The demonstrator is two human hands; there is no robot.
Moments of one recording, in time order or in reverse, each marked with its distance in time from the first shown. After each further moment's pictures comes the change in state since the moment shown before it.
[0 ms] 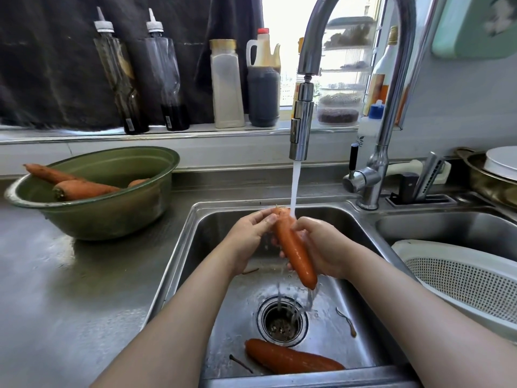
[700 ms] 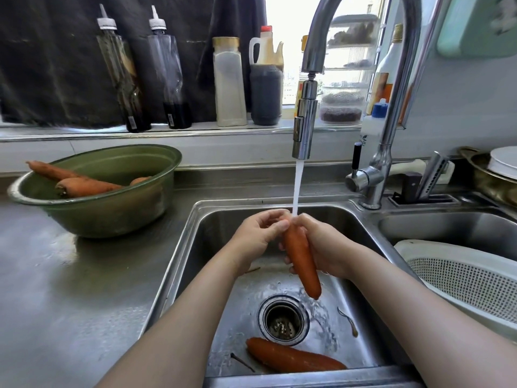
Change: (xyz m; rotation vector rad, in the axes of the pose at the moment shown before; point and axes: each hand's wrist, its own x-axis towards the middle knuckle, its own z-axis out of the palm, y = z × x) left_hand -0.002 -0.003 0.005 0.073 -0.020 0.035; right_hand 0.007 0.006 -0.008 -0.119 0.048 0.004
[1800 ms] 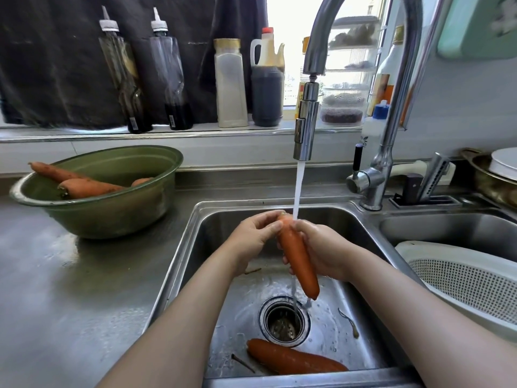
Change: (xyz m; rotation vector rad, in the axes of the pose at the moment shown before) left_hand -0.001 0.002 -0.007 0.055 0.021 -0.033; right_hand -0.002 0.001 0.004 0.042 -0.014 -0.011
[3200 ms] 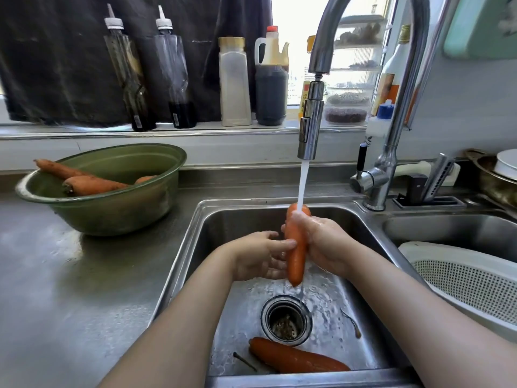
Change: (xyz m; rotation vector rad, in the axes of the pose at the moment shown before) left_hand -0.001 -0.004 -0.005 -0.150 -0.341 -0.396; right_hand 0.002 -0.006 0.007 0.150 0.159 -0.113
